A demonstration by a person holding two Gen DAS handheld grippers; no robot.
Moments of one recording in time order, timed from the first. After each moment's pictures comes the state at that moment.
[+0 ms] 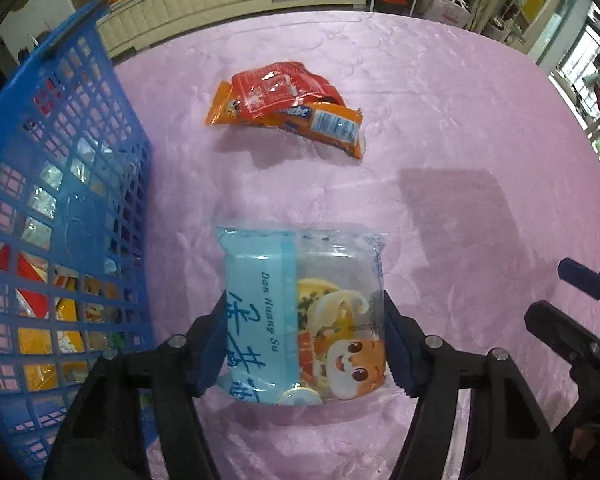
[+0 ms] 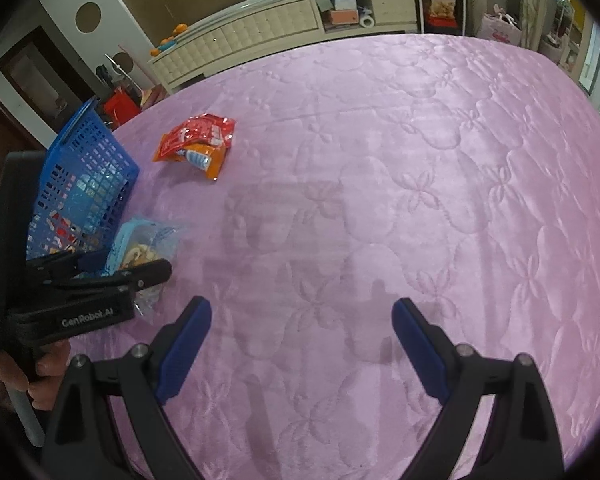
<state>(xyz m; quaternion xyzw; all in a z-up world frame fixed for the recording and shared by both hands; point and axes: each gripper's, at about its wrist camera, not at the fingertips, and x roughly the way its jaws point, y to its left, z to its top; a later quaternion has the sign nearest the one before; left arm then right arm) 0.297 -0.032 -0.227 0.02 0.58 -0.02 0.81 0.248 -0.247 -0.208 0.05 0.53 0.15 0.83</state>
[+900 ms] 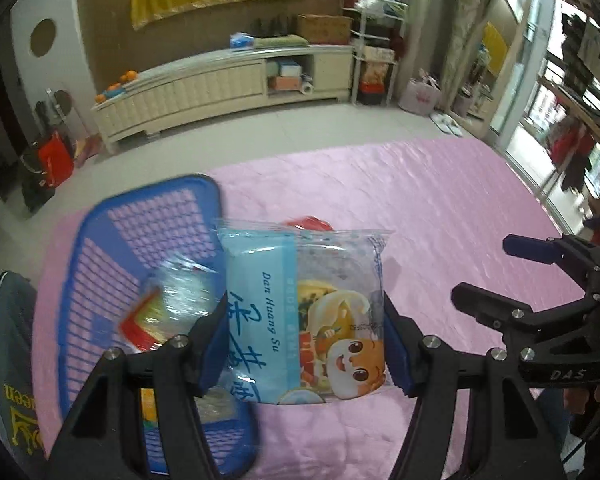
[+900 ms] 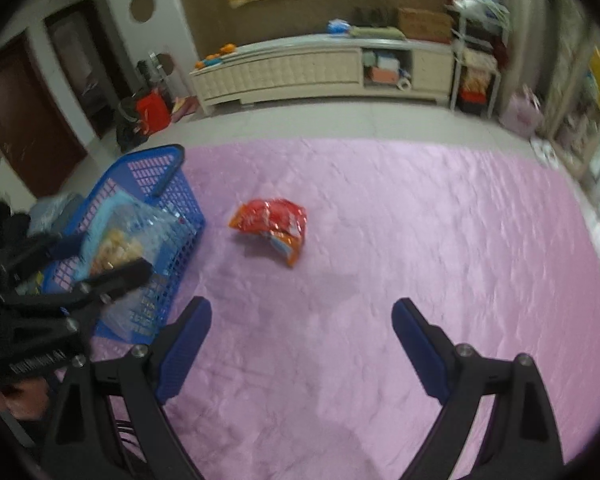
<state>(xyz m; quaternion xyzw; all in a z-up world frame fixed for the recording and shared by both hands) 0.243 0.030 -0.084 0.00 0.44 -0.04 0.90 0.253 -0.181 -0.093 -0.04 0.46 0.19 0.87</state>
